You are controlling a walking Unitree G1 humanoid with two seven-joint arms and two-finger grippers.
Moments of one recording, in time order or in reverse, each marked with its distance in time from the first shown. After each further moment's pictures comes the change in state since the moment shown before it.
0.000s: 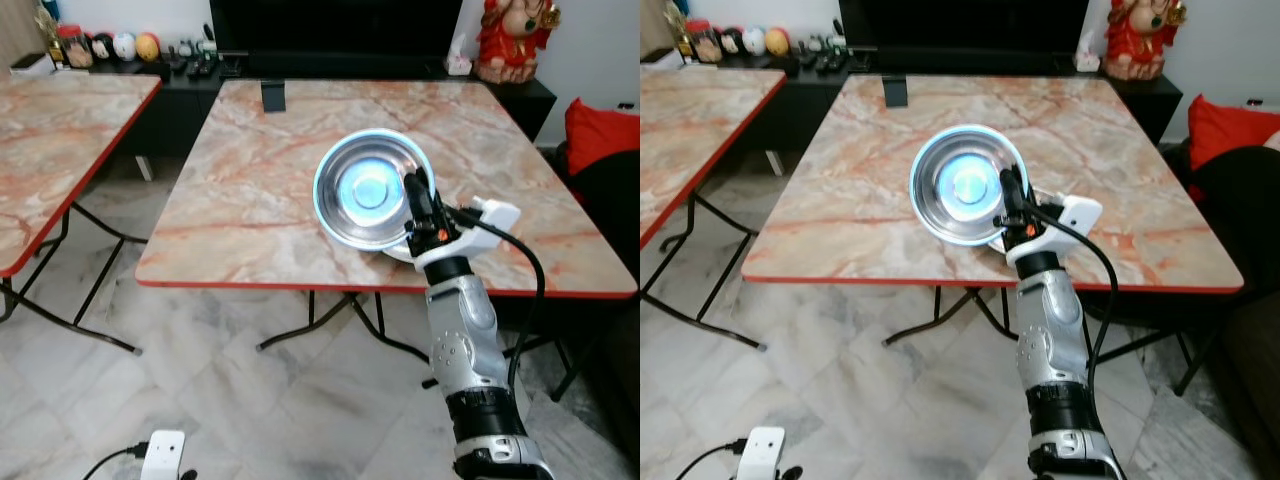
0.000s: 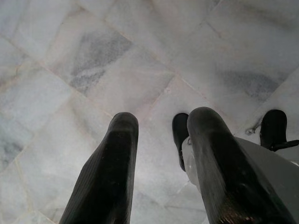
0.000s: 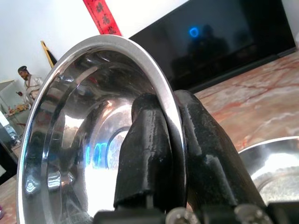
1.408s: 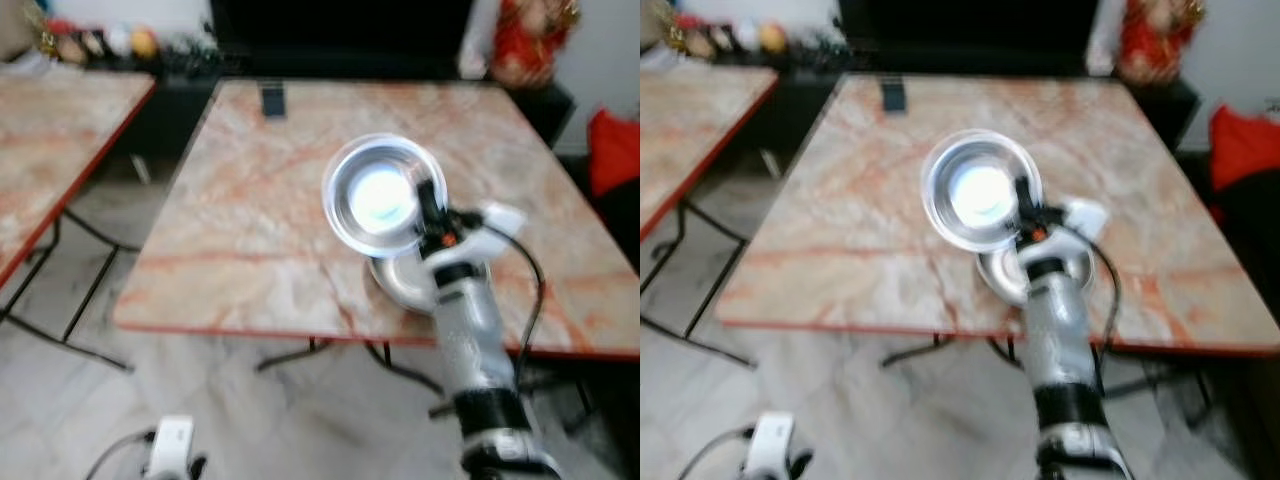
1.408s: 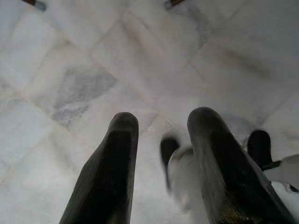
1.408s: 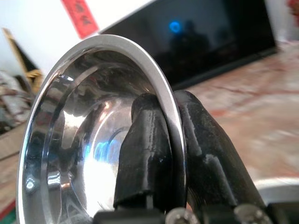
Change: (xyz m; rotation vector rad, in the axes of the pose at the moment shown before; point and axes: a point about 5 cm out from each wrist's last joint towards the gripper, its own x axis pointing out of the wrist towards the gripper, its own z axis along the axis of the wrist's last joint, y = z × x) left arm 0.003 -0.007 0.012 -0.016 -0.033 -0.028; right arm 0.001 -0.015 0.000 -0.040 0.002 -0.097
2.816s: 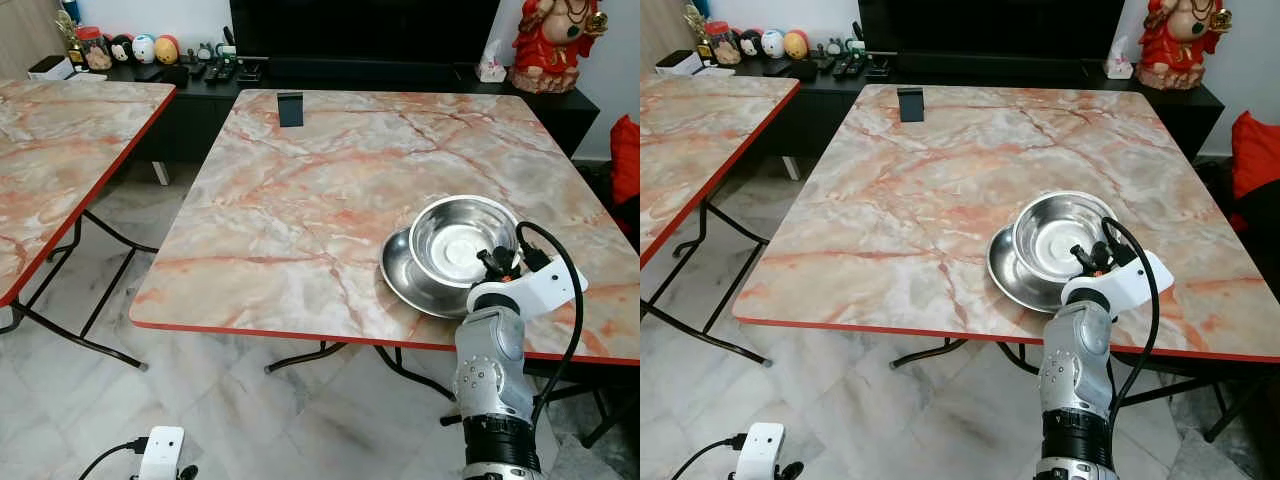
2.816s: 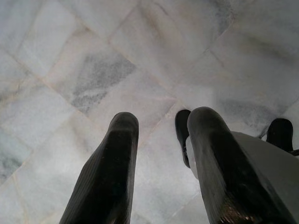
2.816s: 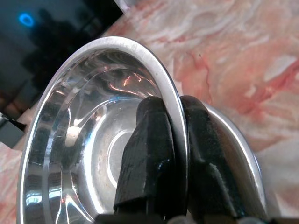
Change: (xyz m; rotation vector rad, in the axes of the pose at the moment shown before) left arm -0.003 0.010 -0.008 0.020 0.029 0.004; right arm -0.047 -0.055 -0.005 0.114 0.092 -0.751
